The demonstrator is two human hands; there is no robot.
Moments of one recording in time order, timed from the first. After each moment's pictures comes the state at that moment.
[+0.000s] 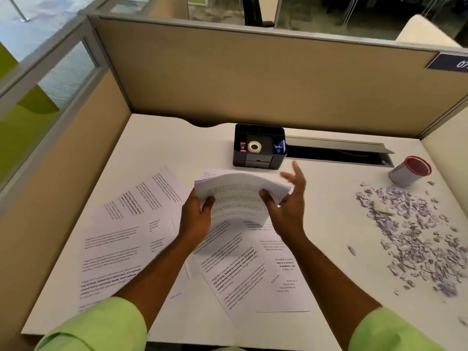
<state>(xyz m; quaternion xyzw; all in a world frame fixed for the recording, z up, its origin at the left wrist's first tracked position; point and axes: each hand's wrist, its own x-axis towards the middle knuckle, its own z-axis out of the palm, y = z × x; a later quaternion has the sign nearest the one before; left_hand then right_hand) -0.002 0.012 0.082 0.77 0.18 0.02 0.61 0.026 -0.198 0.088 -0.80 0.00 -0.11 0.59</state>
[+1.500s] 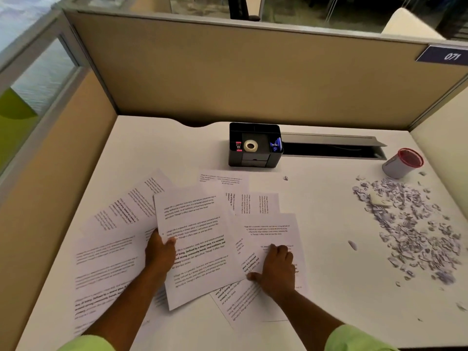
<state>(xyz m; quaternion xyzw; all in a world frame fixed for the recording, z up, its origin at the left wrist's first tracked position) -0.039 0.094 0.002 0.76 0.35 -0.06 0.55 -0.069 -0.194 -0.040 -0.97 0.11 0.20 0.13</state>
